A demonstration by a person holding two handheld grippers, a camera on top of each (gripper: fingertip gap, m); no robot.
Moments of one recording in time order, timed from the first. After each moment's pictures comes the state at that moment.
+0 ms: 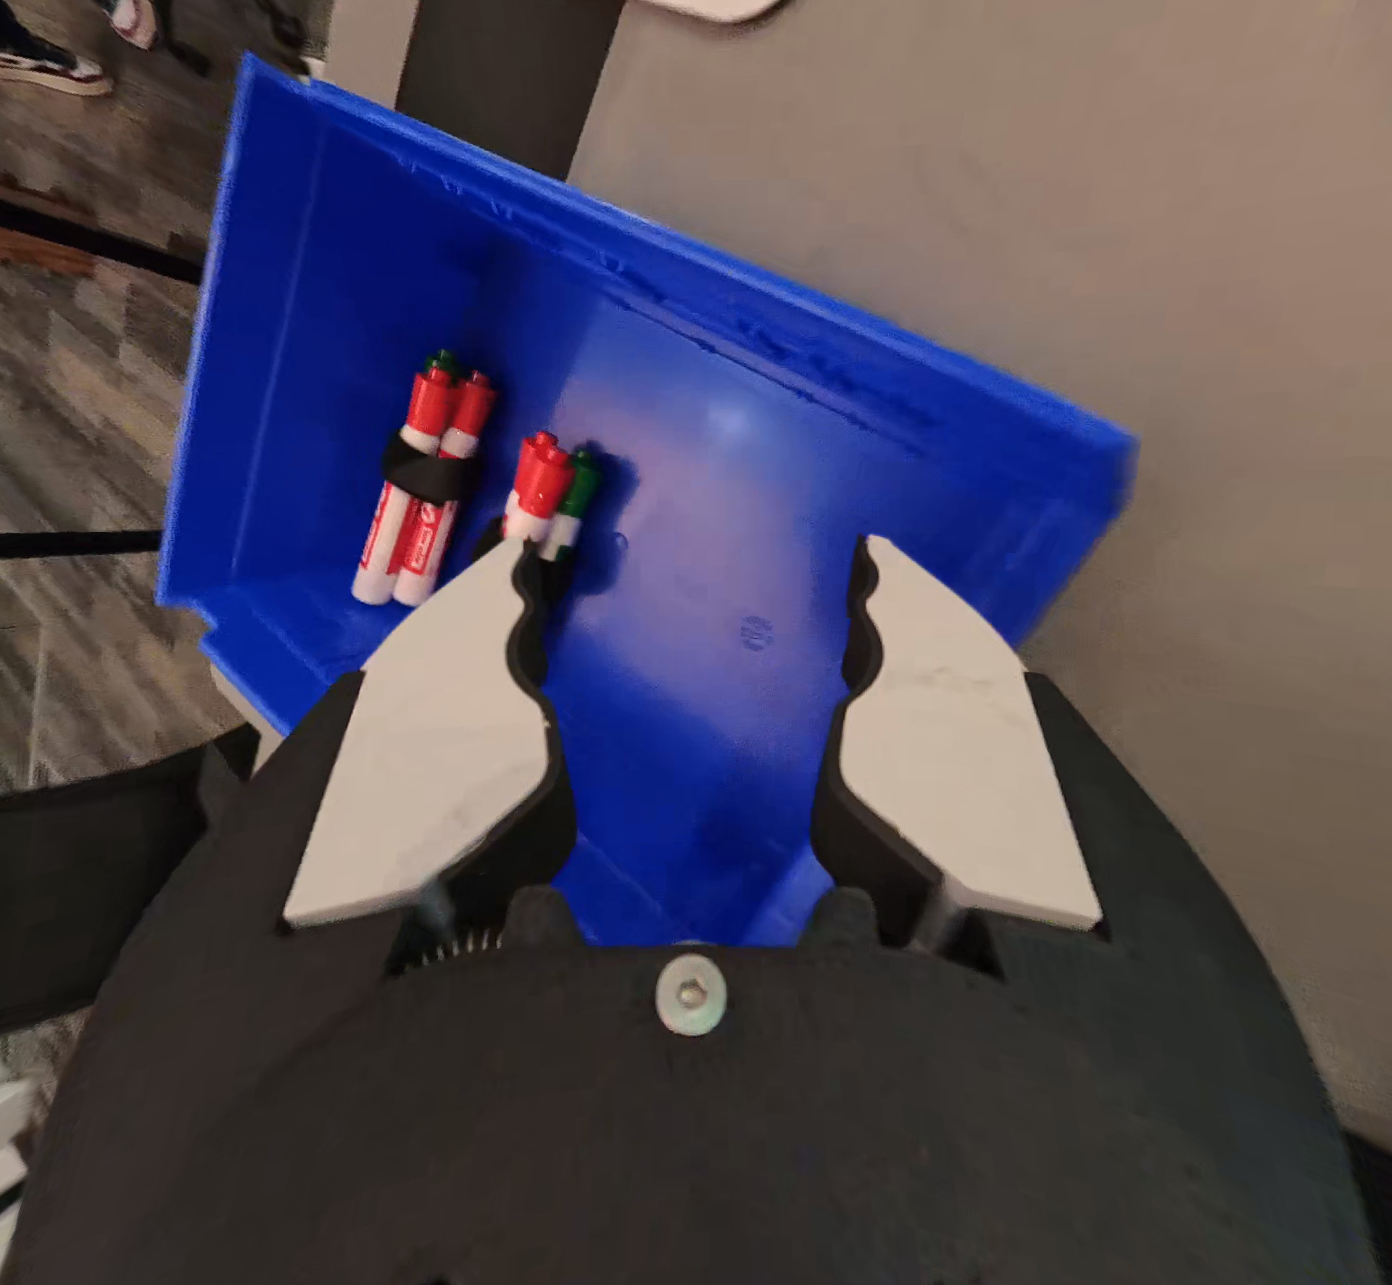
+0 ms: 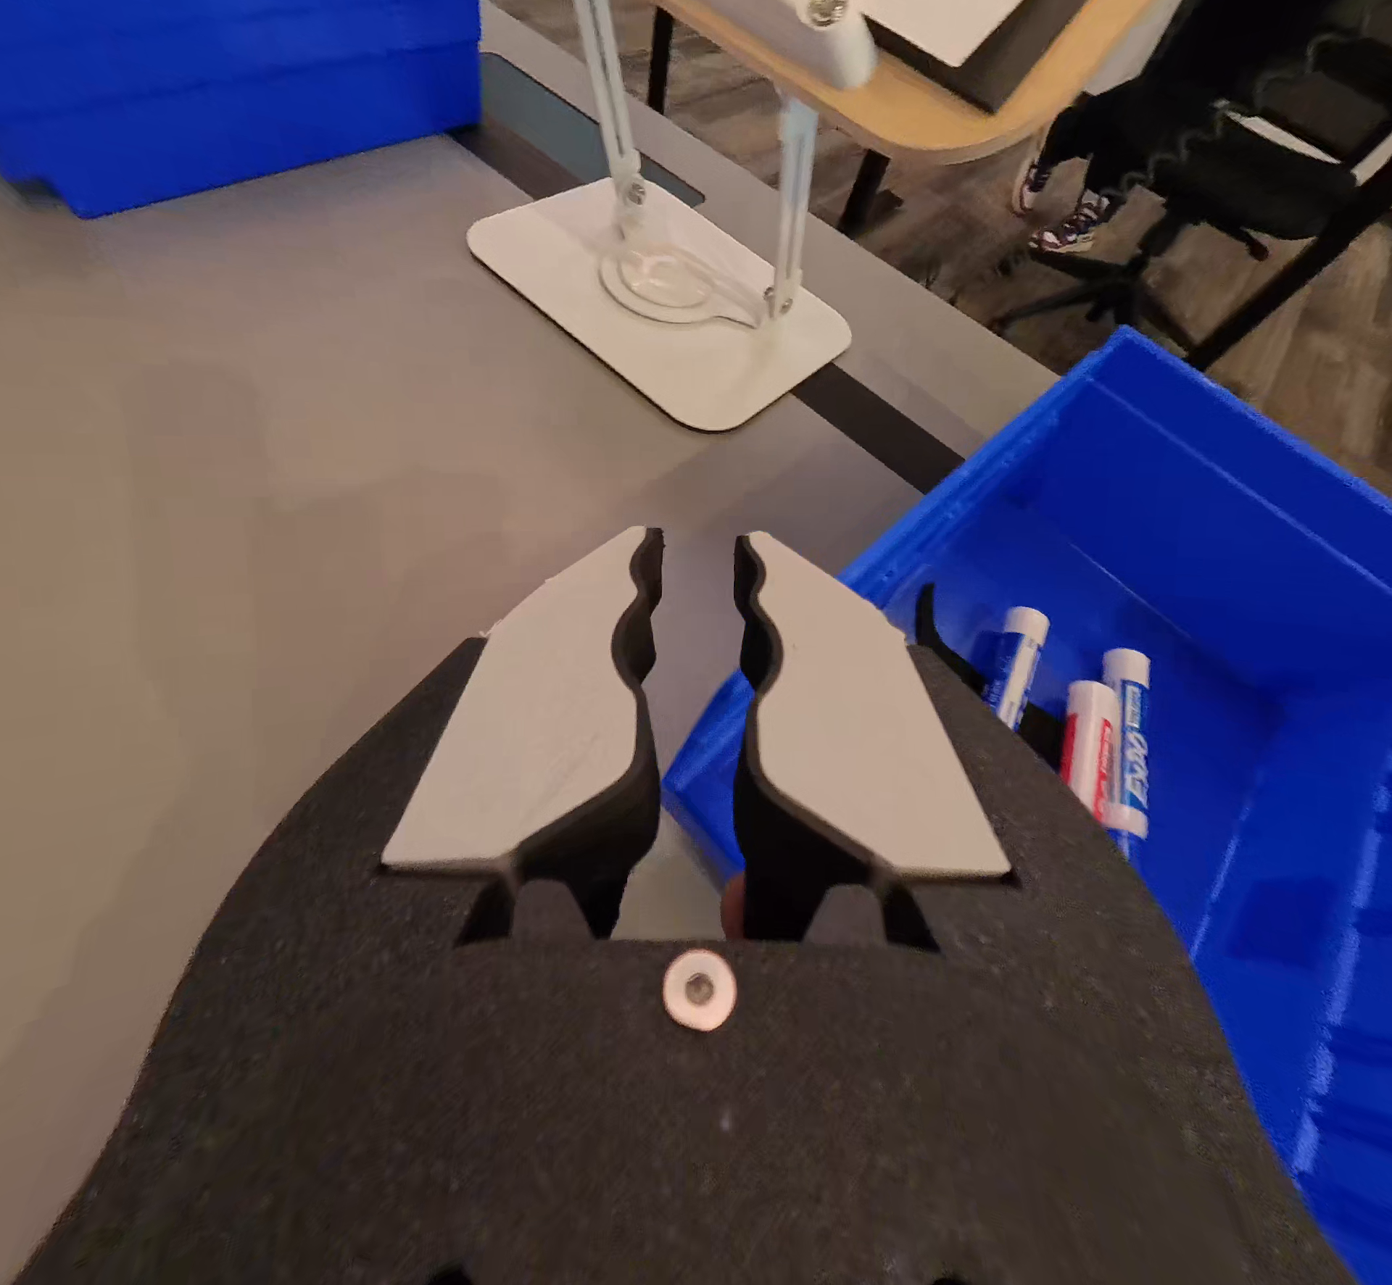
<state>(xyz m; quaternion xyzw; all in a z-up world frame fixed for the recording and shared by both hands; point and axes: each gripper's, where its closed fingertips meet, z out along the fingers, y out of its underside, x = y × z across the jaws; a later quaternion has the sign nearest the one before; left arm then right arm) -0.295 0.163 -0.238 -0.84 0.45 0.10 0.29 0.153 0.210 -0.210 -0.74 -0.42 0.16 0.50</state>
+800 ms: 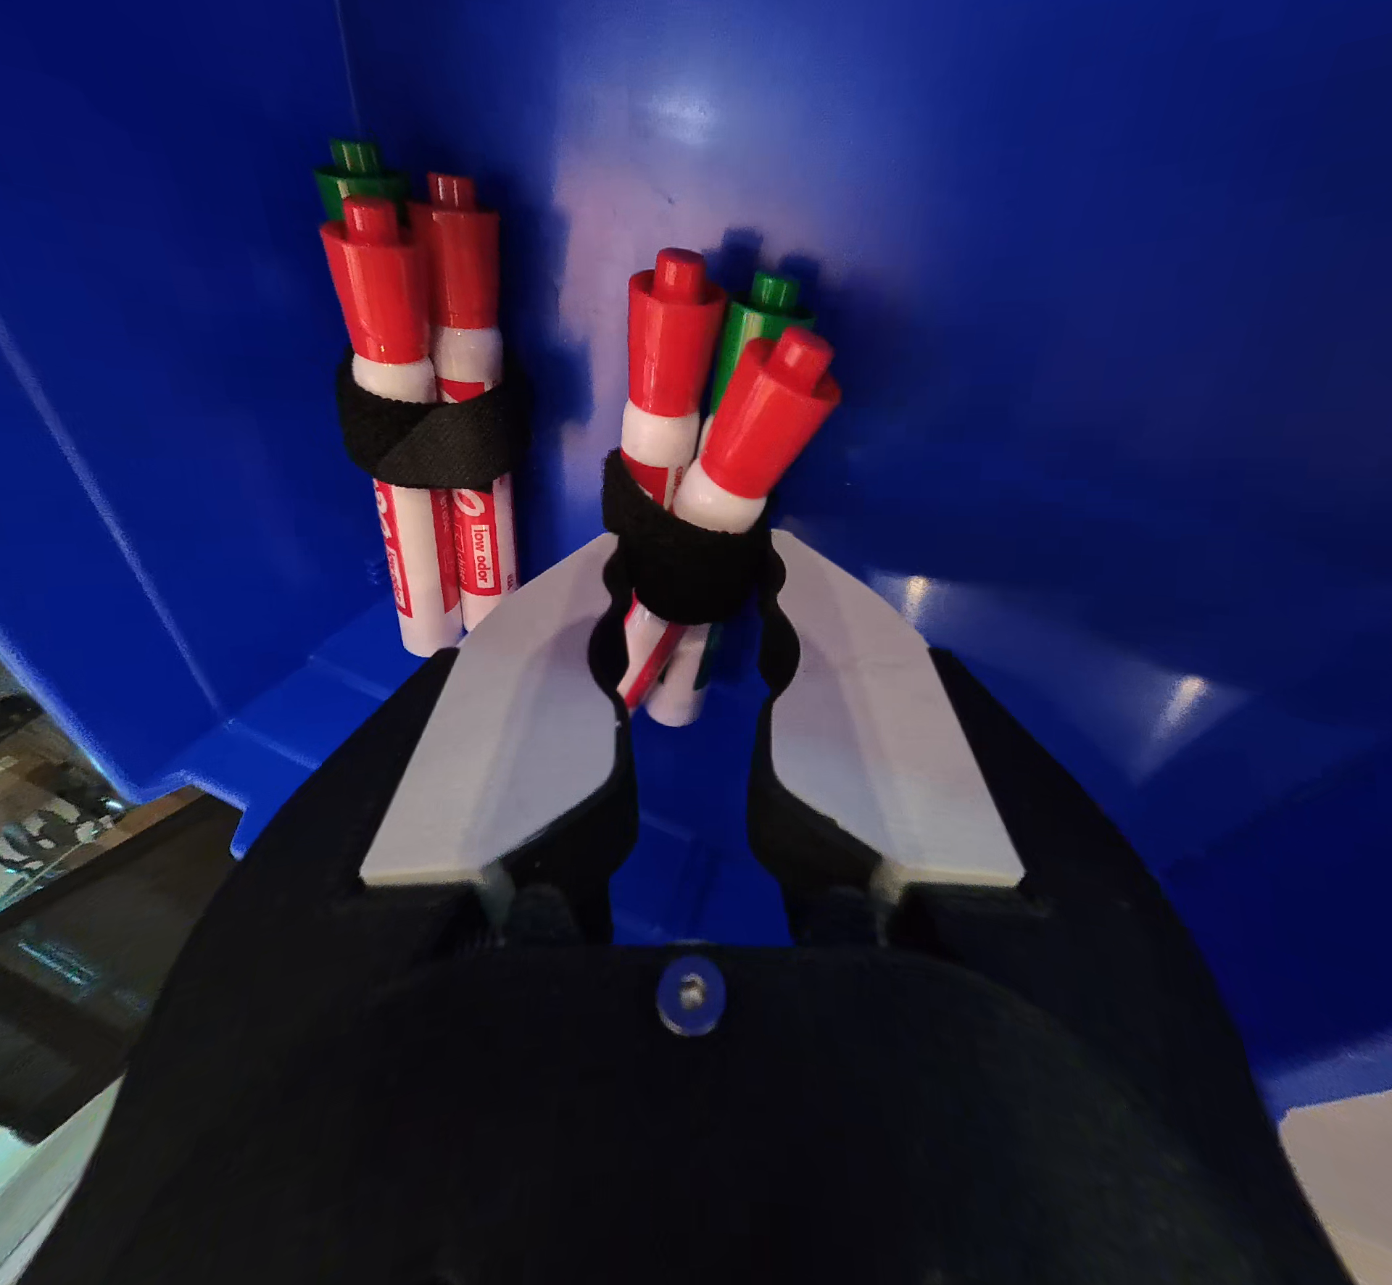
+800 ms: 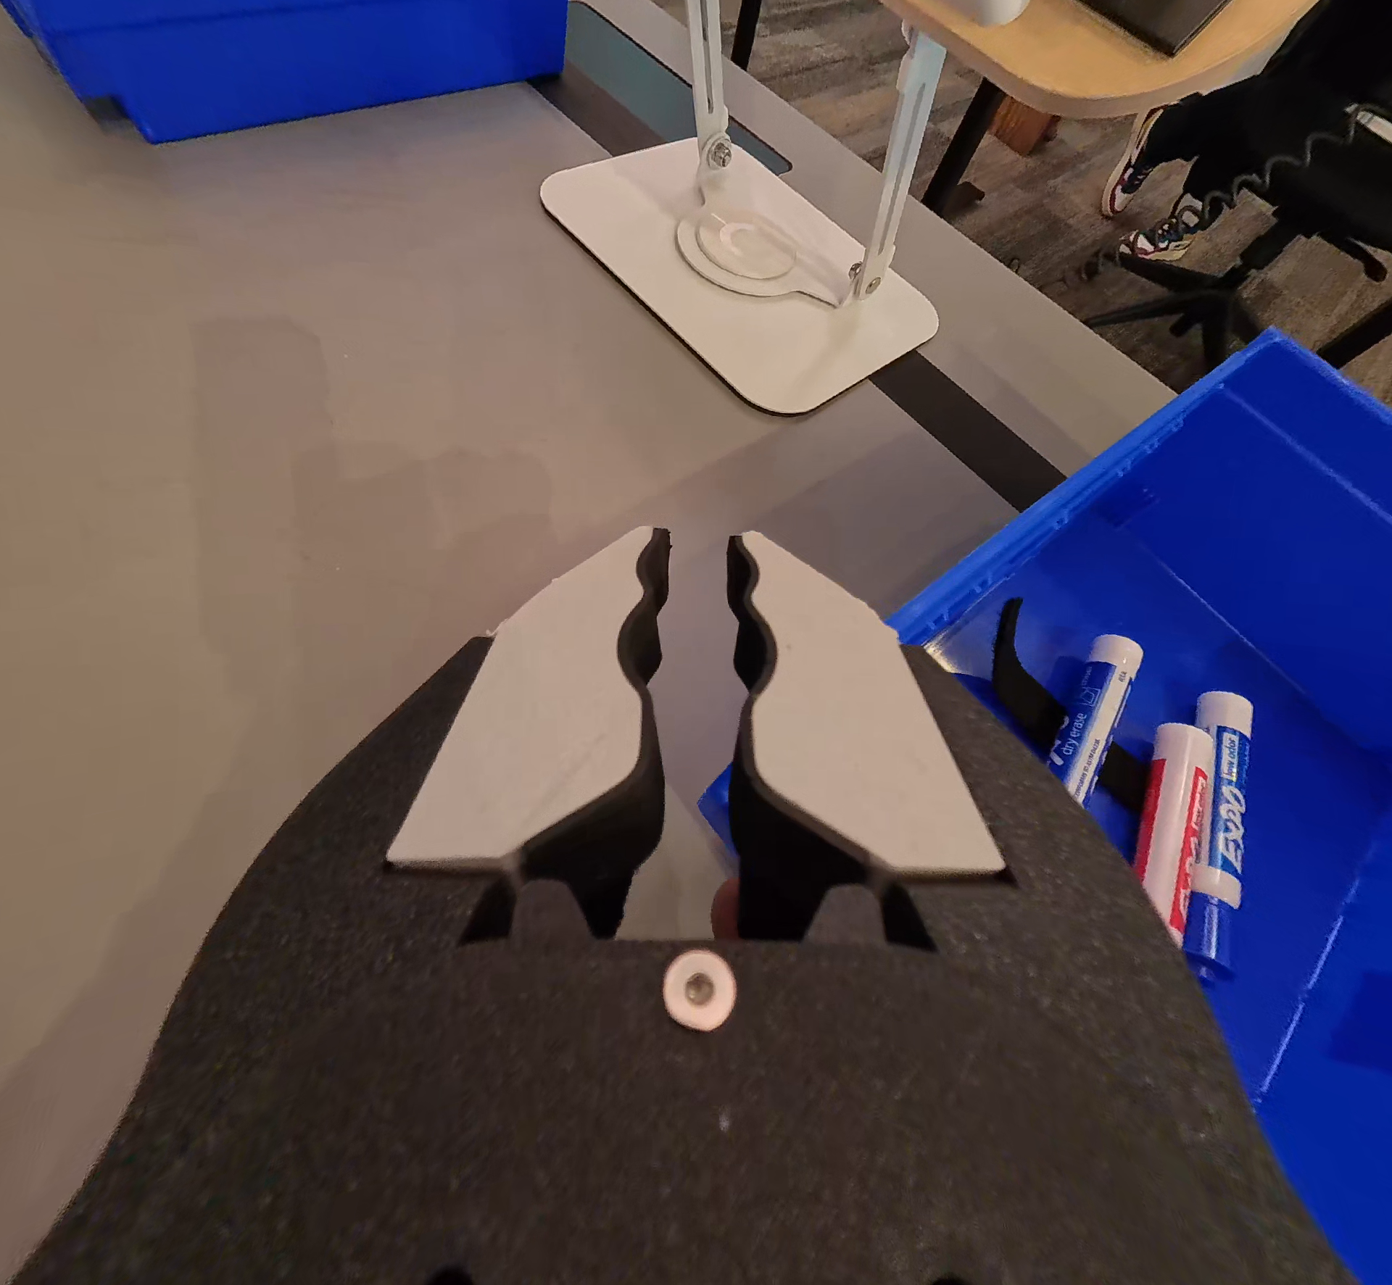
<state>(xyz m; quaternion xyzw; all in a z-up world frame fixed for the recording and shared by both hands) -0.384 0.245 -0.319 -0.81 0.55 0.16 0.08 0.138 0.202 -0.233 -0.73 -0.46 0.18 0.48</state>
